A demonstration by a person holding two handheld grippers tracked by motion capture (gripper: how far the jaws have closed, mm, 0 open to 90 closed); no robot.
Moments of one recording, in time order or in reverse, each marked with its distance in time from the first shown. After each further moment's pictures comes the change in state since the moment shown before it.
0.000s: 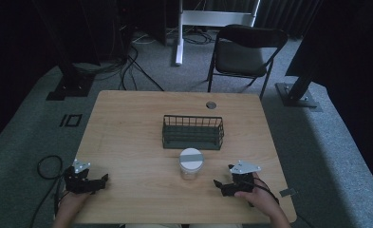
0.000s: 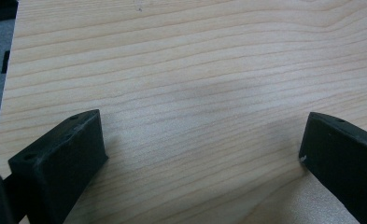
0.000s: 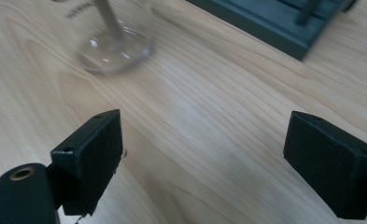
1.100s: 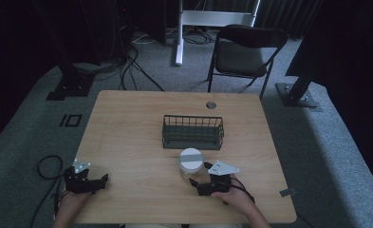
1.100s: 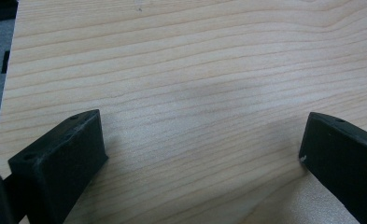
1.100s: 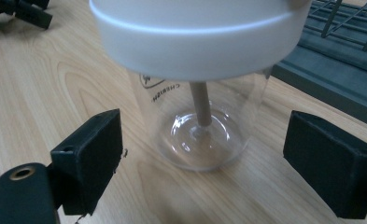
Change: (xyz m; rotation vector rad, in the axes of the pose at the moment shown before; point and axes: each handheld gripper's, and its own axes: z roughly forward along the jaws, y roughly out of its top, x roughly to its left) left arm 0.000 0.000 0.000 0.000 0.000 0.000; right arm 0.051 0.028 0.042 -0.170 0.099 -0.001
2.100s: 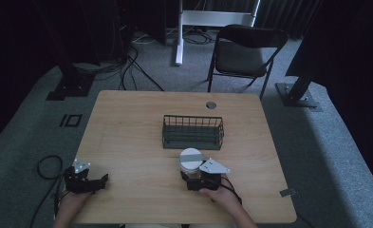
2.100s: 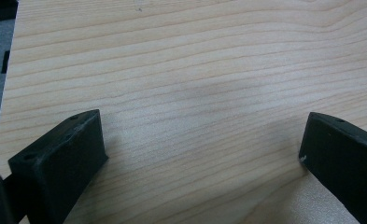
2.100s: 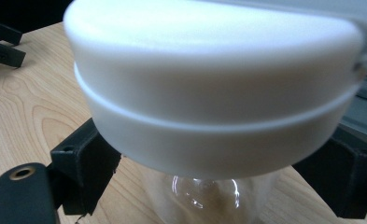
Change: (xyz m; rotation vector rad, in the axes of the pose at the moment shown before) left arm 0.000 0.000 0.000 0.000 0.000 0.000; right arm 0.017 0.010 0.026 -0.092 -0.100 0.043
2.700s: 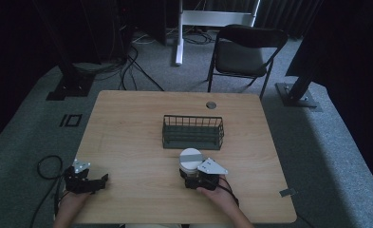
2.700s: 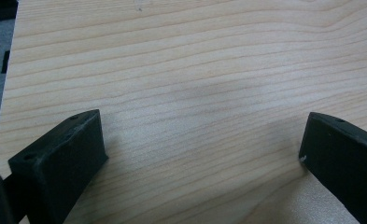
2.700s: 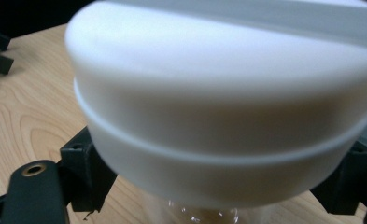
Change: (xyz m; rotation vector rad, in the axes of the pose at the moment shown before) left arm 0.000 0.000 0.000 0.000 0.000 0.000; right arm 0.006 0.002 0.004 -0.033 -0.044 -0.008
